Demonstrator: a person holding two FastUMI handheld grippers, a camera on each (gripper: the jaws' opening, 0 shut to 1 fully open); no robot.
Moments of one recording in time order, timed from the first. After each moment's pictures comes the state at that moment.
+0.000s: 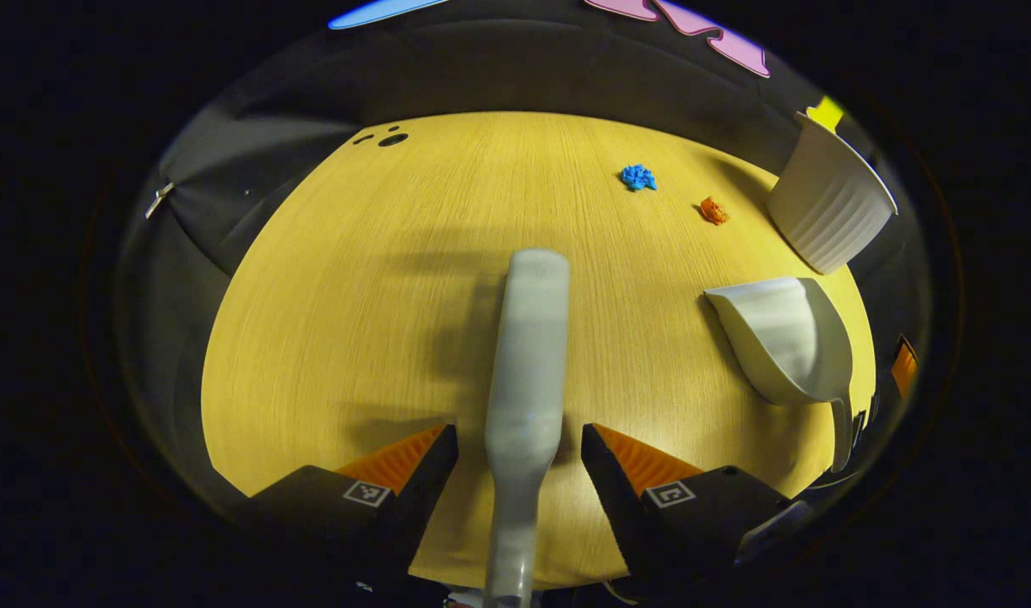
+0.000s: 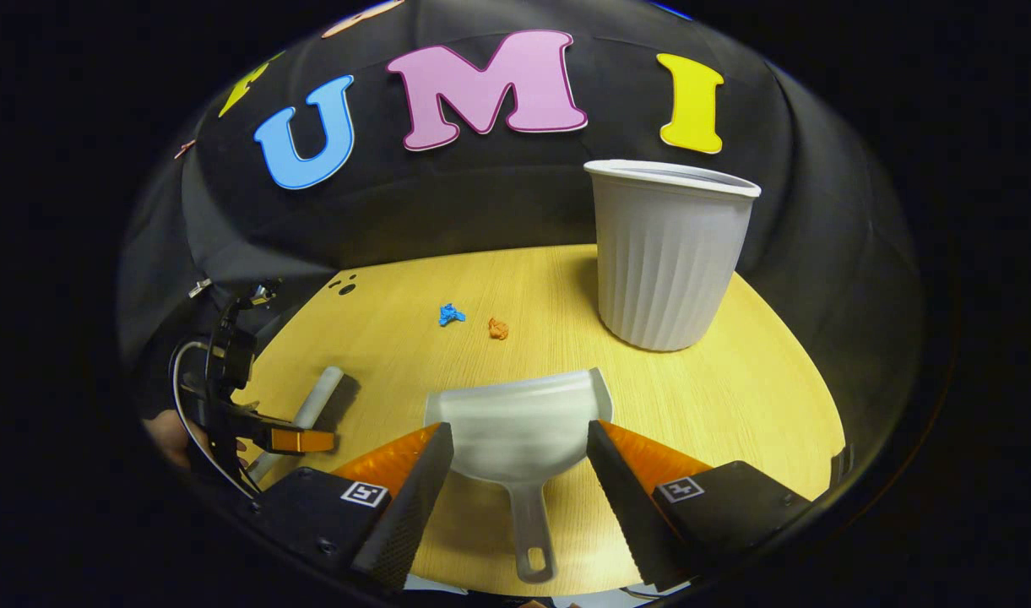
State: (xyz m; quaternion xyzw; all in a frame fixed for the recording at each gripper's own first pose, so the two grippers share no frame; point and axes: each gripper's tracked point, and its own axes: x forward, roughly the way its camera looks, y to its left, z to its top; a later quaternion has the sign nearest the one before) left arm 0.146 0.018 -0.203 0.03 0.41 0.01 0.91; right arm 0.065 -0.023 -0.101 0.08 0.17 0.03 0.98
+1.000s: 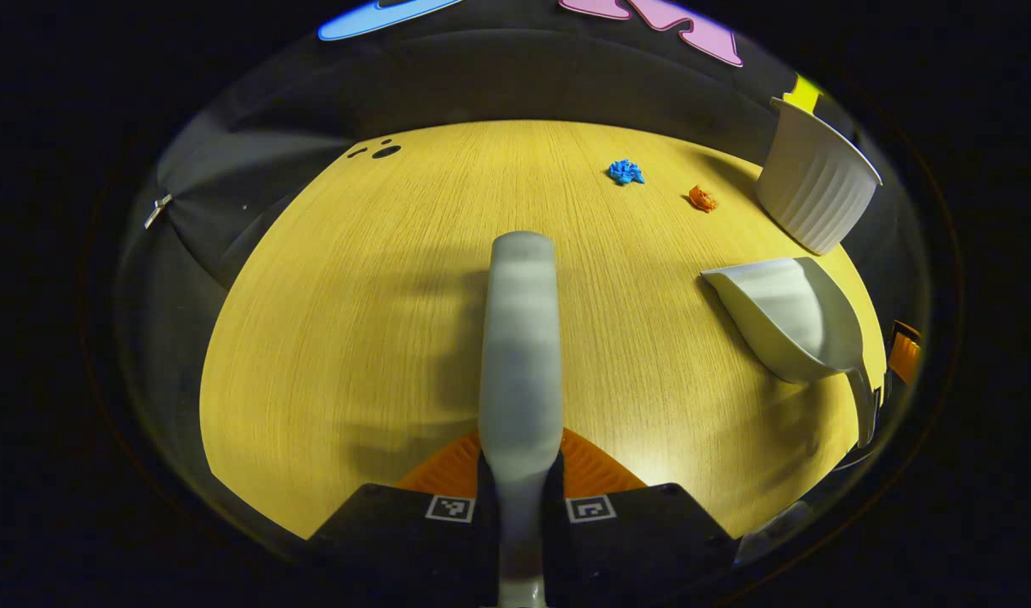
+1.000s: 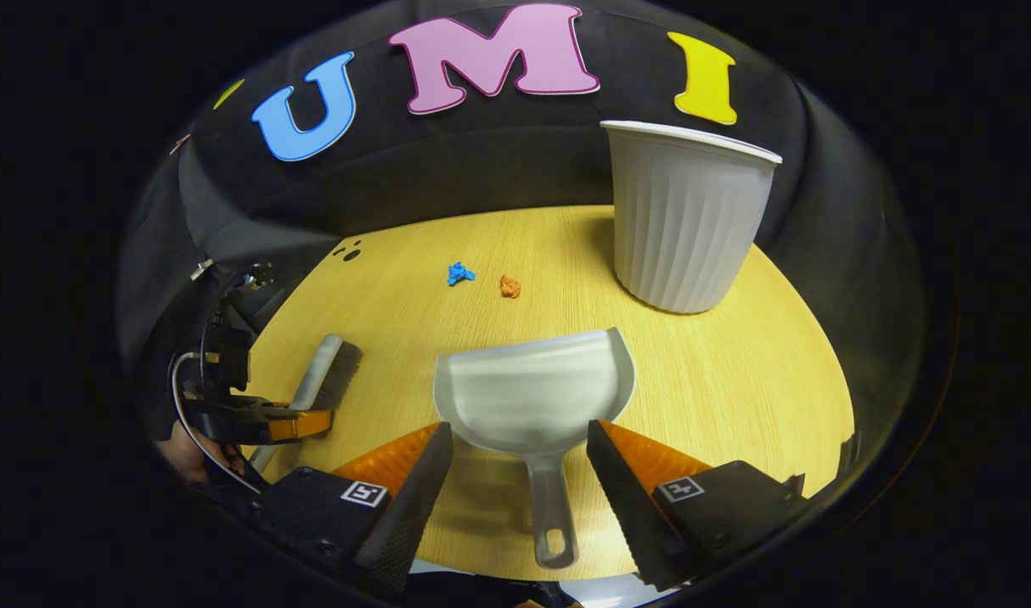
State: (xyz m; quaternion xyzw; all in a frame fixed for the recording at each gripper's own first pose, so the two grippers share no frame) left arm 0.135 0.024 -0.212 0.05 0.36 0.01 0.93; right arm 0.056 -0.004 -0.131 0.08 0.23 0.05 0.97
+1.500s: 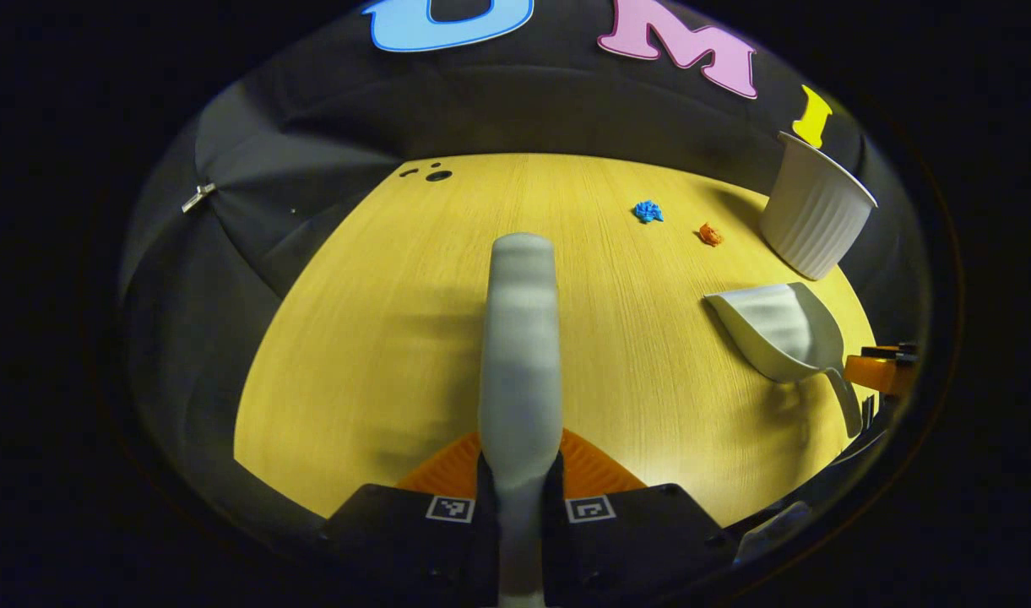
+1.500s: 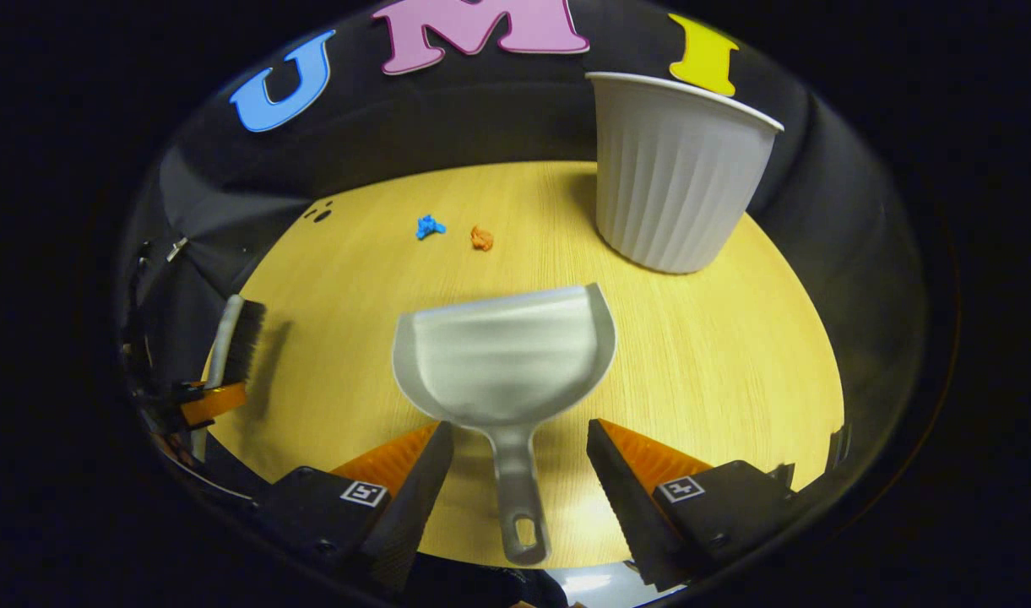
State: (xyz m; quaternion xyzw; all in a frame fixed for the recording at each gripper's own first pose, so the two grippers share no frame) left arm 0.081 0.066 -0.166 0.05 0.31 0.04 0.95; right arm 0.054 -0.022 -0.183 0.07 0.34 0.03 0.94
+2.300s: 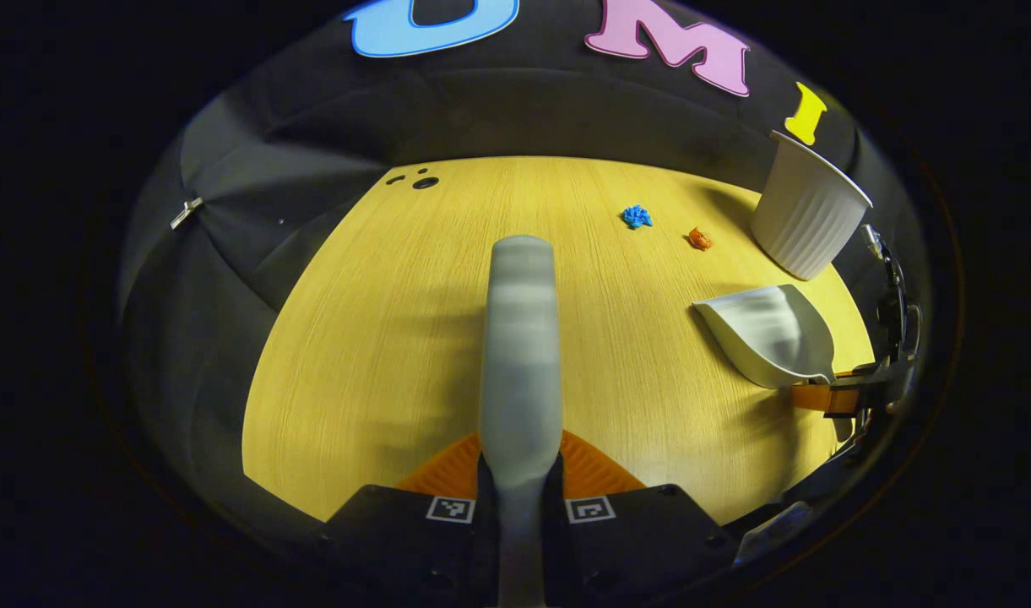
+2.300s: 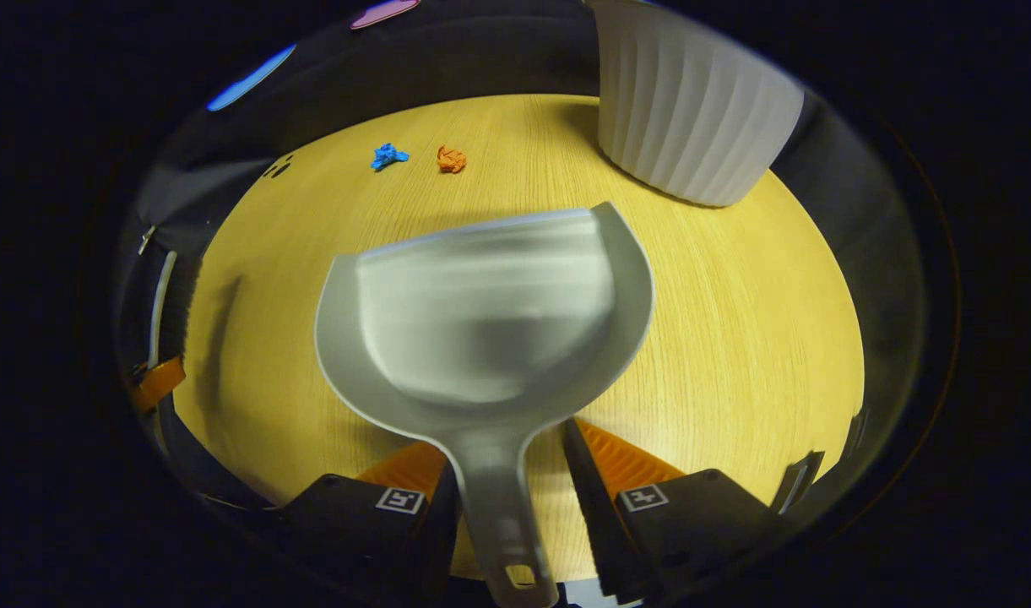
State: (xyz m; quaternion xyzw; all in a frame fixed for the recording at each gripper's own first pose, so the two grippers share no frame) left arm 0.111 0.046 -0.154 0.05 0.33 0.02 0.94; right arm 0.085 -0.026 -0.244 0.03 0.41 0.00 0.91
